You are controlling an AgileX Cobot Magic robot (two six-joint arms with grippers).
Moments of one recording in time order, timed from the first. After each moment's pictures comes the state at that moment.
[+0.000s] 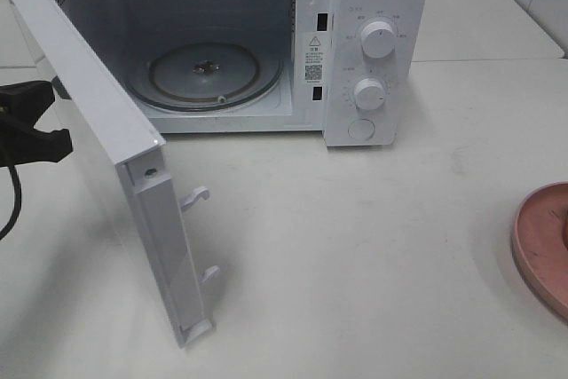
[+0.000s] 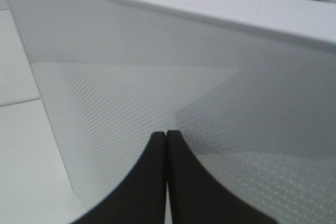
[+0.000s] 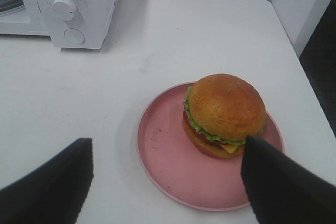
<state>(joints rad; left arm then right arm) -0.31 1.48 -0.31 0.03 -0.89 -0.01 0.07 0.00 -0.50 -0.10 1.00 0.05</state>
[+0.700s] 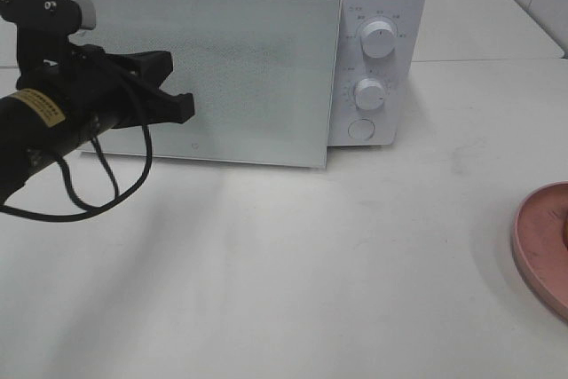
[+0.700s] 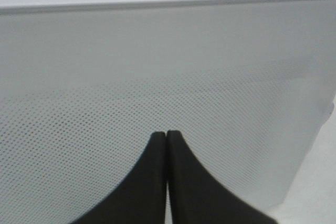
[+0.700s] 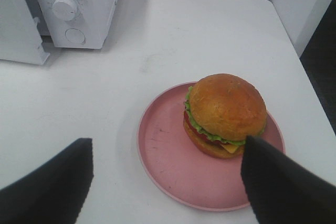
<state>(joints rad) -0.55 1.72 -0.59 -0.08 -0.90 -0.02 0.07 0.00 -0.50 -0.10 1.00 0.05</state>
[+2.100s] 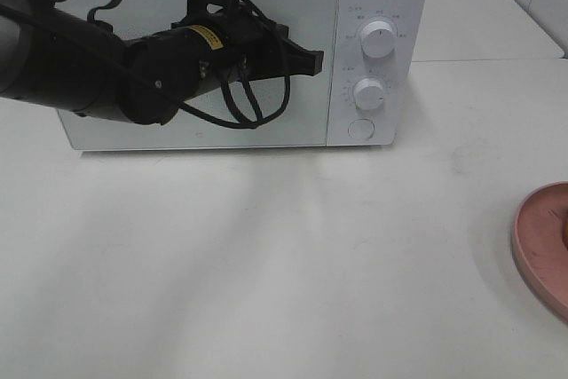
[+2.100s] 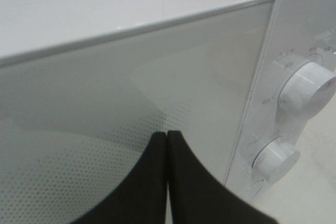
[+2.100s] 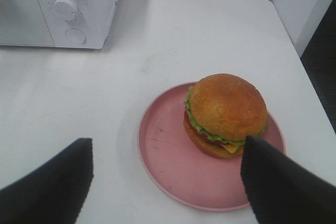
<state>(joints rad) -0.70 1.98 -1.15 -0.30 -0.47 0.18 0.07 0.00 -0.50 -0.09 1.00 0.05</state>
